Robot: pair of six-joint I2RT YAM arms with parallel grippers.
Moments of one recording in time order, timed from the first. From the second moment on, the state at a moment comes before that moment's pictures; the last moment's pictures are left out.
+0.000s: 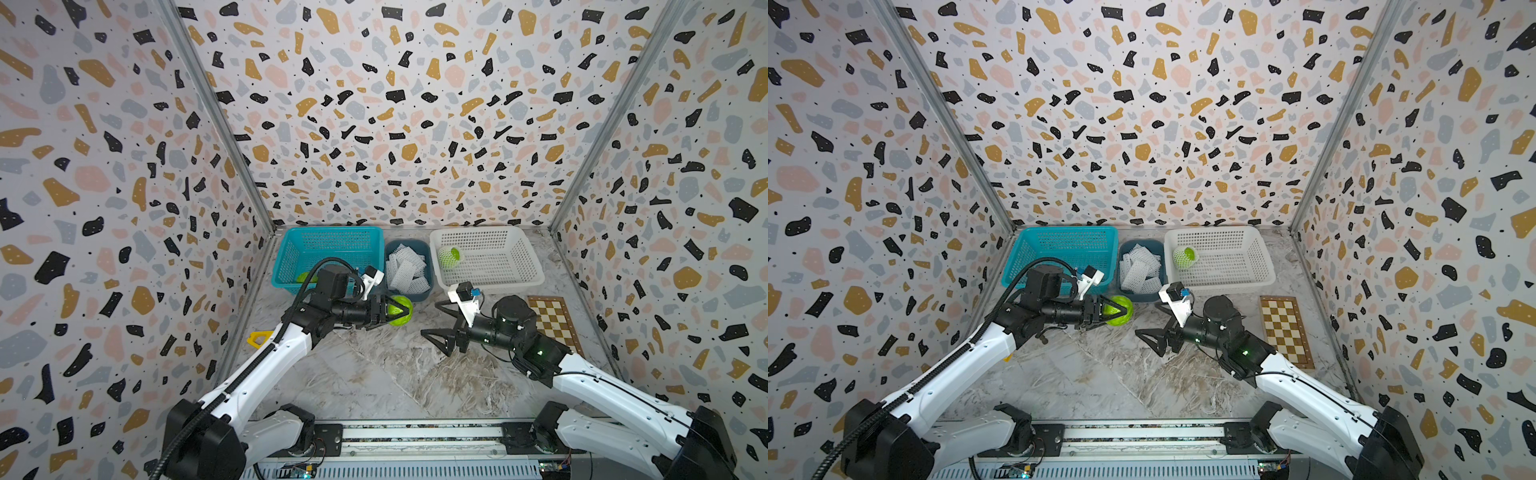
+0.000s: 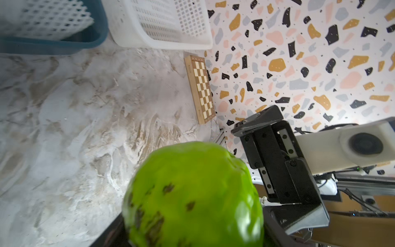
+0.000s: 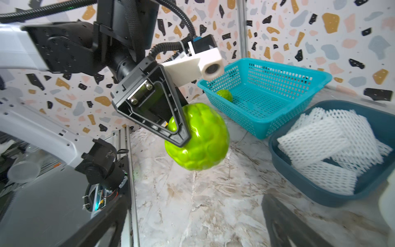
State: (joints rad) left arm -0.43 1.13 0.86 -0.35 0.90 -0.70; right arm 0.79 0.96 0.63 0.15 -0.48 0.17
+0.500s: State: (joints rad) left arm -0.56 1.11 0.83 -0.26 0.97 -0.75; right arm 0.88 1.03 0.62 0.21 -0.49 0.12
